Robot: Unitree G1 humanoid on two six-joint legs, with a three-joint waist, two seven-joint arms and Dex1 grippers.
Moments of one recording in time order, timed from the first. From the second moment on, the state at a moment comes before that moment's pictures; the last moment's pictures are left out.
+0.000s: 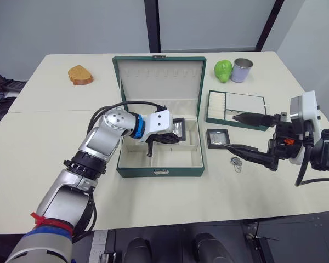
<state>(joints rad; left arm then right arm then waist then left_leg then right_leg) -0.87 0.56 -0.36 0.29 -0.03 0.16 -1.25 -0.34 -0.93 -0.30 -0.60 0.92 0.80 0.82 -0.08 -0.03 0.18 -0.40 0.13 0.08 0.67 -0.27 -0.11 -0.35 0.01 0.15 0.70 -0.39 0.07</state>
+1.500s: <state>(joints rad) -0.77 0.61 -0.25 0.13 -0.26 0.40 -1.38 -0.37 -0.93 -0.29 -0.58 0.93 0.80 0.84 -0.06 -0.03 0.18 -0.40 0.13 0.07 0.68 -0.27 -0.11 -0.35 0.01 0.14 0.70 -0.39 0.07</state>
